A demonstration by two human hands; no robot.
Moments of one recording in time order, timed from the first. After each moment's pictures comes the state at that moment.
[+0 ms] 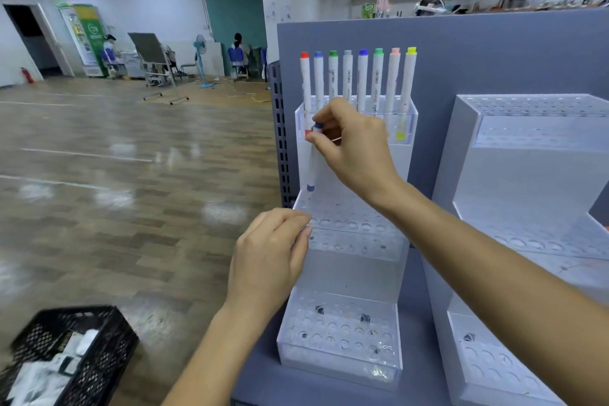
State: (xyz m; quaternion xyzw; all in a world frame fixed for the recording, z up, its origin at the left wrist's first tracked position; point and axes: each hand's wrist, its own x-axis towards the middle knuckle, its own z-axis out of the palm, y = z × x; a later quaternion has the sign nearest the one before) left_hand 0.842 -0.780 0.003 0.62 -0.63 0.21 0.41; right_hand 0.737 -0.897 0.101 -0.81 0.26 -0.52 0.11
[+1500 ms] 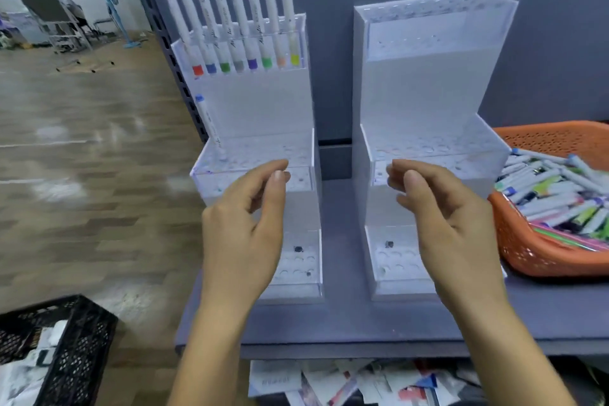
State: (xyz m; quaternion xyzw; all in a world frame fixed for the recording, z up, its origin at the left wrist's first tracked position) left_hand 0.737 -0.749 0.022 0.59 -0.55 -0.13 0.58; right_hand 0.555 -0.778 0.012 -0.57 0.44 -0.59 0.35
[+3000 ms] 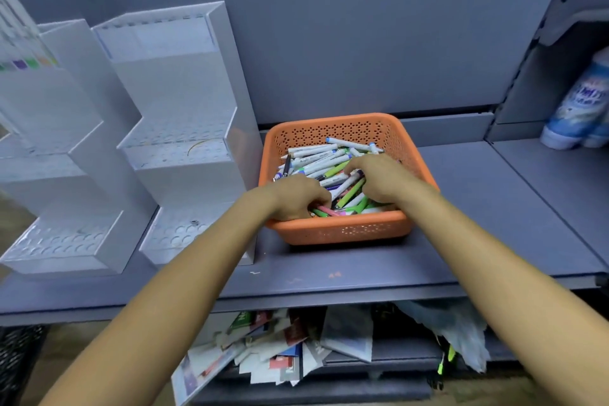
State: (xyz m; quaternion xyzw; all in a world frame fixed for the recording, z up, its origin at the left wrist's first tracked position) left_hand 0.435 -0.884 -0.018 0.47 -0.87 -0.13 -0.09; right_hand 0.253 -0.921 -0.028 -0.81 0.56 -0.04 0.13
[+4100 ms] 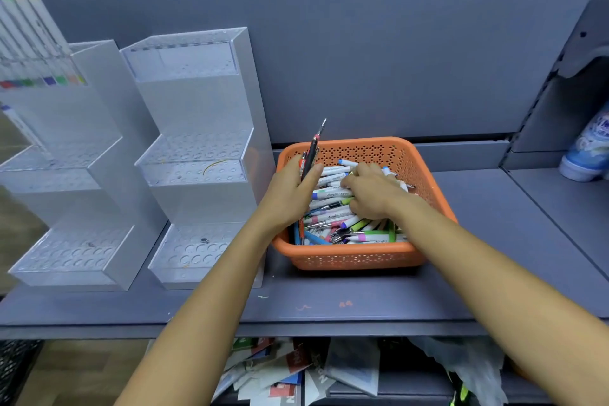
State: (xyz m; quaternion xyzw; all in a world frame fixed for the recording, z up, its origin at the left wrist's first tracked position) left_hand 0.445 -0.881 -0.018 0.58 -0.66 -0.22 0.42; right_hand 0.280 -0.946 -0.032 -0.85 0.52 0.03 0.05
